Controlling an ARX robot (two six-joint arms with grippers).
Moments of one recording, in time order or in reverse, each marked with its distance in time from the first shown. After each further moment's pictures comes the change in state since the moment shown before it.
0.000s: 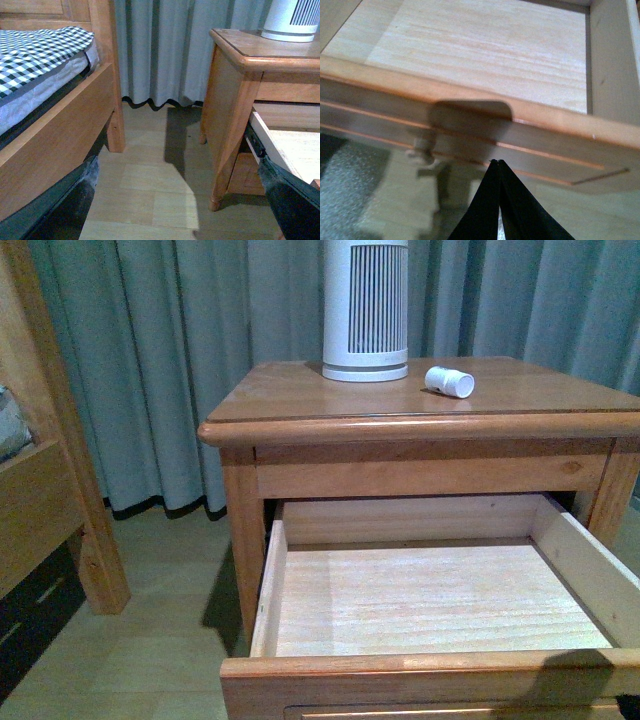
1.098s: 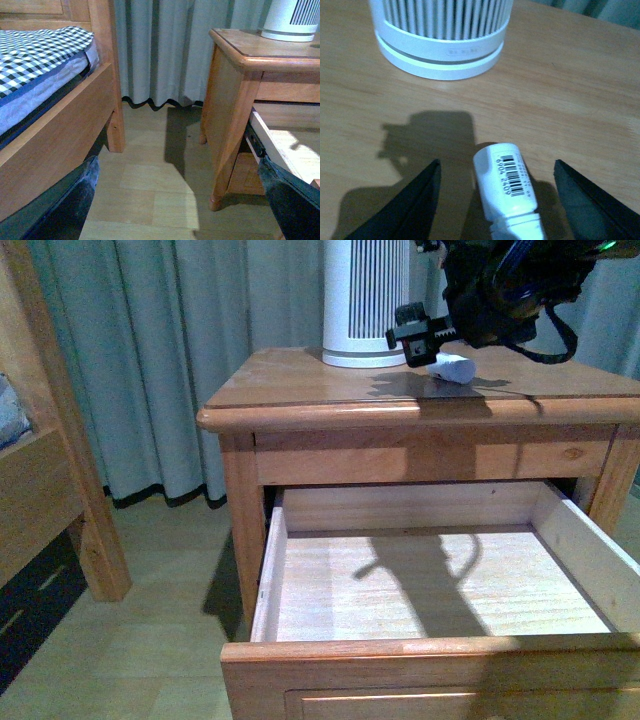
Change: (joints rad) left arm 0.000 0.000 0.000 0.000 0.000 0.000; right arm -0.086 0.732 1.638 -0.748 -0.011 -0.090
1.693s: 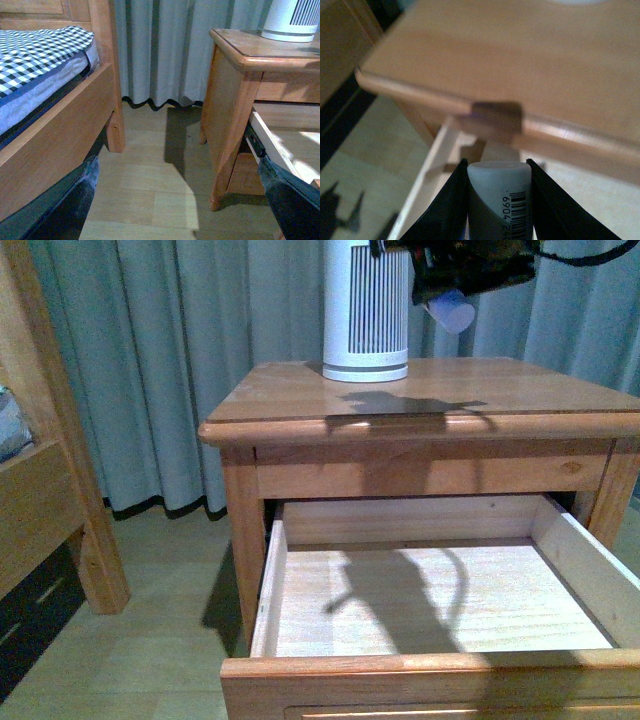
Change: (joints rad) left arm 0.000 0.000 0.000 0.000 0.000 0.000; right arm 0.061 -0.222 -0.028 -0.286 -0.037 0.098
